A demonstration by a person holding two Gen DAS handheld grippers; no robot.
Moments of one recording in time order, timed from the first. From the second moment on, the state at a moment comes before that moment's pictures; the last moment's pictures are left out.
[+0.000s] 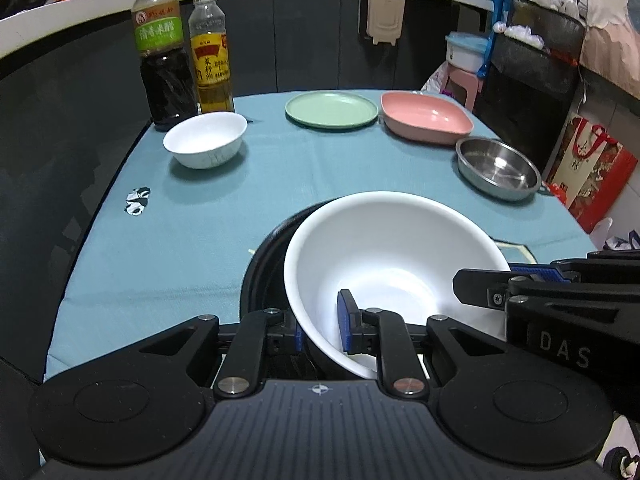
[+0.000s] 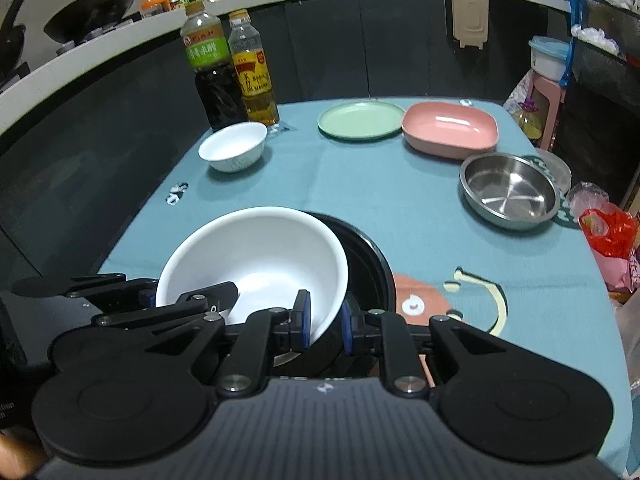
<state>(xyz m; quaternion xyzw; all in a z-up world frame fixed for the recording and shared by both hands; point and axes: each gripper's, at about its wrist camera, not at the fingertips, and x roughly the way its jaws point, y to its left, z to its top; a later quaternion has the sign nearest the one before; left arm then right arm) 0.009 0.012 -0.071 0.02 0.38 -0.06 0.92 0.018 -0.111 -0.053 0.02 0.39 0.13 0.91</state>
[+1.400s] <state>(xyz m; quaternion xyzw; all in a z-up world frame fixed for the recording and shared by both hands) 0.029 0.049 -0.045 0.00 0.36 -0.02 0.93 0.039 -0.118 -0.037 0.03 0.37 0.11 0.92</state>
